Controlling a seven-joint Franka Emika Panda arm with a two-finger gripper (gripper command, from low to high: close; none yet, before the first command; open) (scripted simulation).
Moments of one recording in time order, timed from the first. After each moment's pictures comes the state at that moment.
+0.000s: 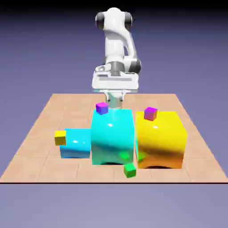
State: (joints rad) arm 0.01 -0.53 0.00 -2.77 -0.01 2.99 0.74
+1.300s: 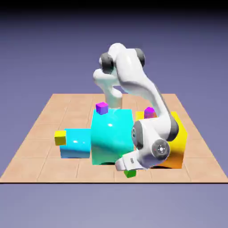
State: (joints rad) arm 0.11 0.89 0.15 -1.39 -0.21 1.41 0.74
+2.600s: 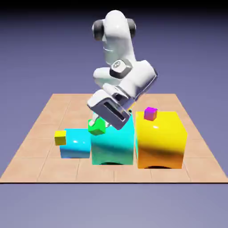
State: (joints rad) arm -0.14 0.10 0.21 -1.93 -1.15 2.21 0.73
